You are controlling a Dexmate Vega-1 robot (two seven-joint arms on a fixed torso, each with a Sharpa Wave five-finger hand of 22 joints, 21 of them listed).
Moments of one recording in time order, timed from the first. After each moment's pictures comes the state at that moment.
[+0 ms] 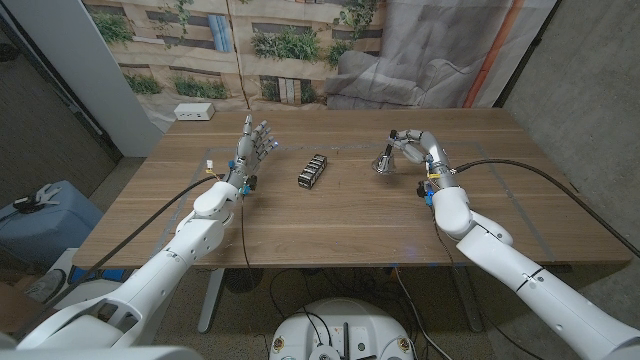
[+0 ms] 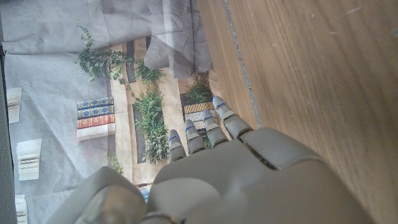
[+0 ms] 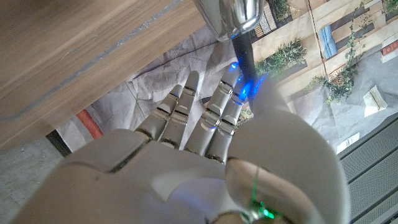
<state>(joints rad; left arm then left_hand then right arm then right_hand) 0.84 0.51 0.37 -1.30 -0.65 -0.29 -0.03 0.00 0.04 0.04 0.13 0.31 0.05 -0.21 0.21 0.23 0.12 -0.15 0.21 0.20 0.15 -0.04 0.19 0.19 0.26 0.02 0.20 0.18 -1.03 -0.62 -0.43 -1.81 -0.07 -0.06 -0.49 0.91 0.12 0.31 -0.16 0.17 0.95 -0.17 0.53 0.19 1.14 -0.21 0.26 0.22 0.58 -0.05 0.51 0.27 0.43 -0.04 0.20 0.17</state>
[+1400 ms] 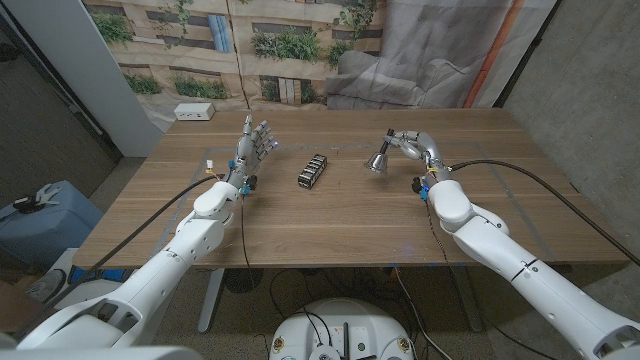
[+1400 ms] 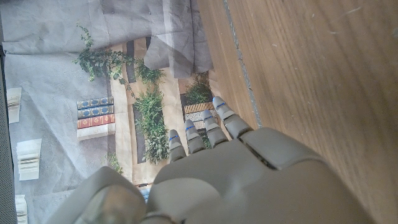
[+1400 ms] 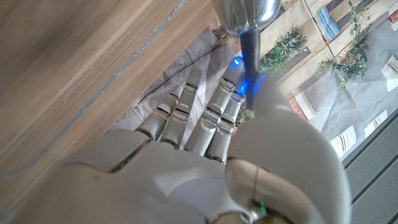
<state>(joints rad) 0.84 0.51 0.37 -1.30 -0.65 -0.29 -0.03 0.00 0.04 0.04 0.13 0.31 0.05 -0.21 0.21 0.23 0.12 -0.15 0.21 0.20 0.15 -0.04 0.19 0.19 0.26 0.02 0.20 0.18 -0.97 -0.61 -0.45 -1.76 0.10 -0.03 -0.45 0.92 0.11 0.32 -0.17 0.17 0.99 -0.13 0.52 0.19 1.24 -0.21 0.30 0.25 0.64 -0.06 0.53 0.28 0.43 -0.05 0.19 0.17</state>
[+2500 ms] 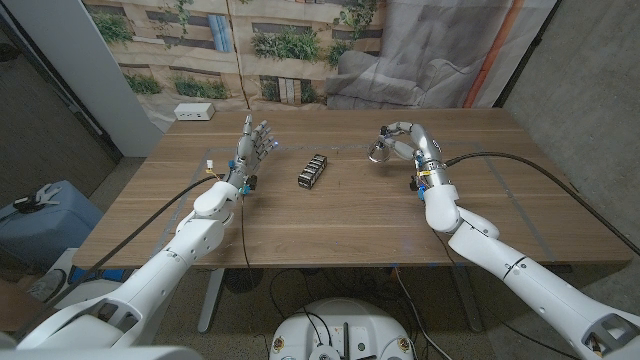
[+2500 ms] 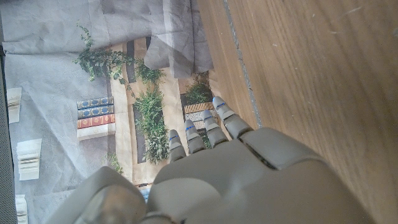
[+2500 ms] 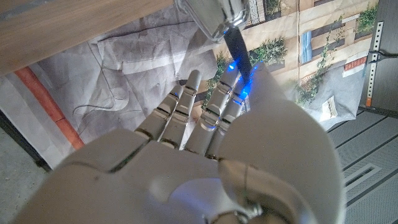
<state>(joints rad) 0.84 0.51 0.37 -1.30 -0.65 -0.29 -0.03 0.00 0.04 0.04 0.13 0.31 0.05 -0.21 0.21 0.23 0.12 -0.15 0.21 0.20 0.15 -0.04 0.19 0.19 0.26 0.02 0.20 0.18 -0.91 -0.61 -0.53 -1.65 -0.30 0.08 -0.61 1.11 0.04 0.28 -0.18 0.17 0.91 -0.21 0.48 0.21 1.11 -0.22 0.25 0.27 0.56 -0.05 0.51 0.29 0.43 -0.05 0.19 0.17</state>
